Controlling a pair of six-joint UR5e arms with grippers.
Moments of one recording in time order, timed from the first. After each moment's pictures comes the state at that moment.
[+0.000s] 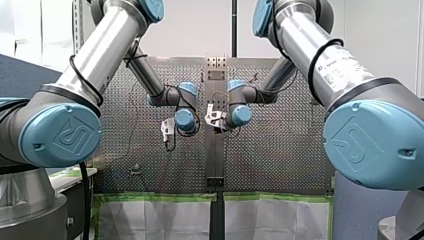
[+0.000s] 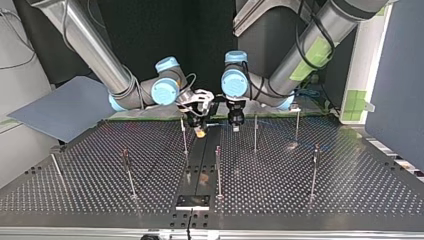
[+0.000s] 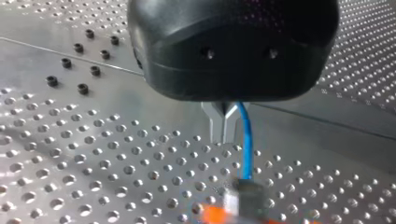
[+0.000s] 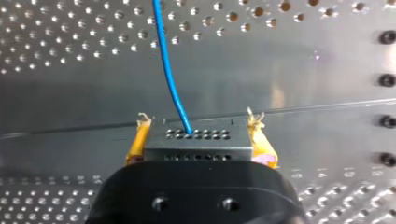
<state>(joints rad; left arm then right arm) -0.38 -2.12 -1.66 -2.67 -1.95 -1.78 2.23 -0.82 1.27 -0.25 1.47 1.78</state>
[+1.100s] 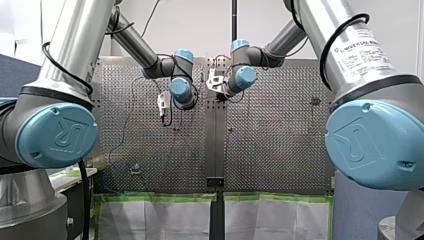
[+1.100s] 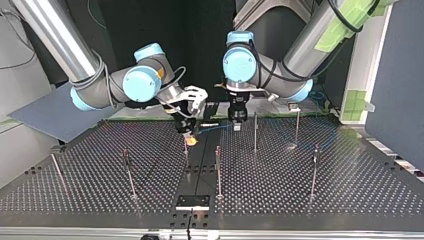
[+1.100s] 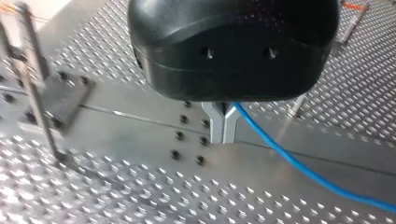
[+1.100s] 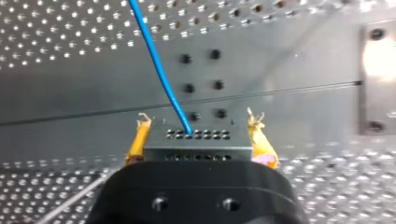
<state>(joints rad) -0.42 -1.85 -1.73 -2.83 -1.96 -1.76 2.23 -1.07 1.30 -0.06 1.49 1.78</state>
